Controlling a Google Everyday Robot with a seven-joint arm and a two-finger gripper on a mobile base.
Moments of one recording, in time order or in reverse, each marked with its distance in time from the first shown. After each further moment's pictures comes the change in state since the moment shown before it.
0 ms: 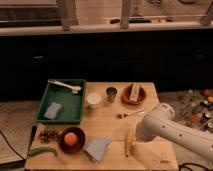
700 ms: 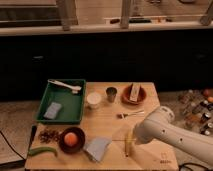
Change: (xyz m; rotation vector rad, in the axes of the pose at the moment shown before) arm -0.020 -0.002 -0.021 0.055 -0.037 -0.150
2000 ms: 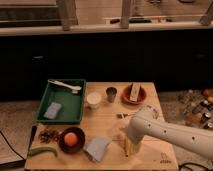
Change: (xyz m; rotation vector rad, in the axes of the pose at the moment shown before) arm -0.026 -0.002 0.058 -0.124 -0.043 -0.145
